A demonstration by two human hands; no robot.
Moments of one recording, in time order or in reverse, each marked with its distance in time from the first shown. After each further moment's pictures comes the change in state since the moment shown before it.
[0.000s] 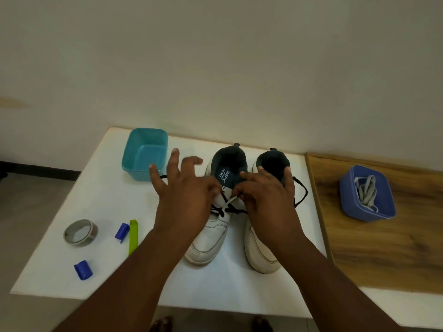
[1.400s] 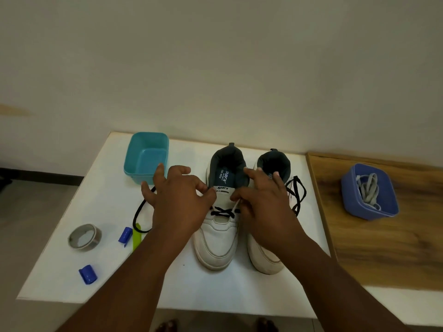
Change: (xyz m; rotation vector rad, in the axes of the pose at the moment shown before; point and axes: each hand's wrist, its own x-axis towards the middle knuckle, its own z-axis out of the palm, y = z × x) left_hand 0.005 -0.007 -0.002 -0.232 -0.059 -0.305; right_hand -0.003 -0.003 0.000 0.043 -0.108 -0.043
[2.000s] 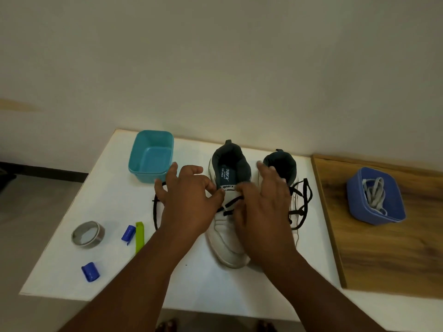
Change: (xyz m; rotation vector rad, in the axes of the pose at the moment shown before) left_hand -0.001 0.002 0.002 -0.050 -0.040 0.070; right_hand -0.014 -0.024 0.022 -0.096 0.253 0.089
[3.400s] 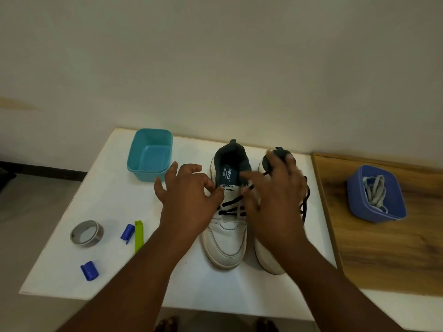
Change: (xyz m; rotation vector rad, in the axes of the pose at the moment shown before) left_hand 0.002 -0.004 0.002 -0.024 0.024 -0.005; right_hand 0.018 0.012 -0.012 0.088 0.058 0.022
